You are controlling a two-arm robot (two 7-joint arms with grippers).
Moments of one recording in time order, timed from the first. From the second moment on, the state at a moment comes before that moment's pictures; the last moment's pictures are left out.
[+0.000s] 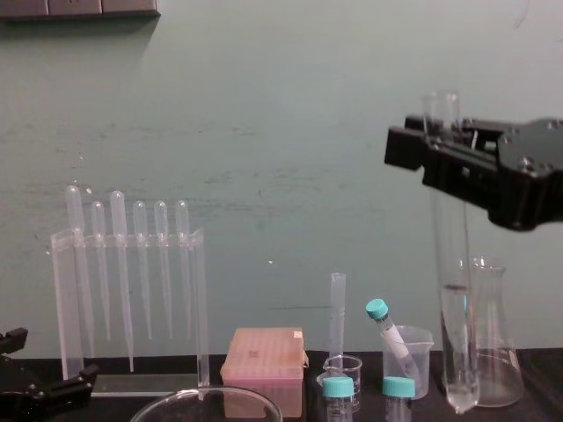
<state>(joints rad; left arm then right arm) -0.20 0.60 0.45 -1.41 -0.25 -0.12 0.03 0.09 0.65 -0.37 -1.88 0.50 -0.20 0.48</state>
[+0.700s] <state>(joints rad) -0.20 0.60 0.45 -1.41 -0.25 -0.12 0.03 0.09 0.57 -0.37 -1.75 0.56 -0.20 0.59</state>
